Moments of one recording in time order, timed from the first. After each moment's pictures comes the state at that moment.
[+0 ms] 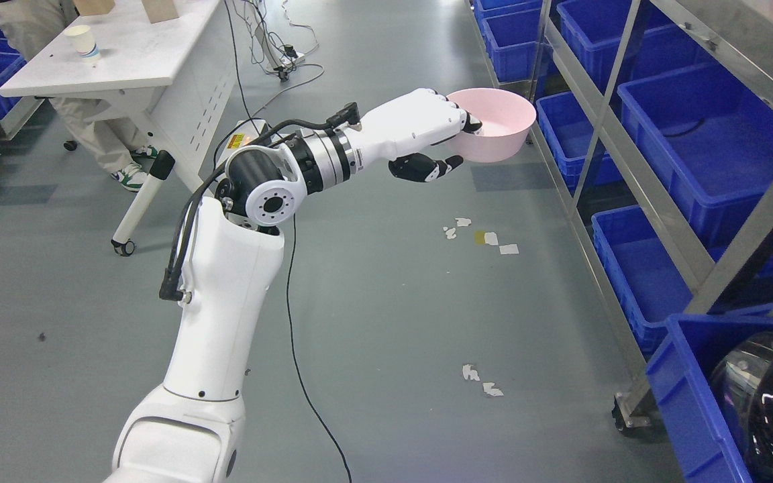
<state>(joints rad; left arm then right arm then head) -0.64 0.00 -0.18 -1.47 -0.80 -0.56 -0.77 0.00 0.00 0.05 0.00 0.05 -0.08 -0.03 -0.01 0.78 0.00</state>
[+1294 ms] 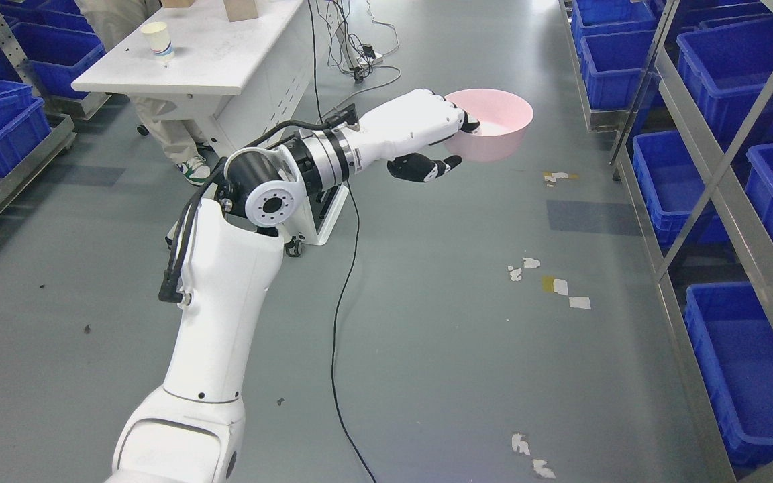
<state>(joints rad) -0.64 0.00 -0.18 -1.48 -0.80 -0.54 -0.77 0.00 0.00 0.05 0.00 0.05 -0.08 -0.03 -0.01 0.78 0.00</state>
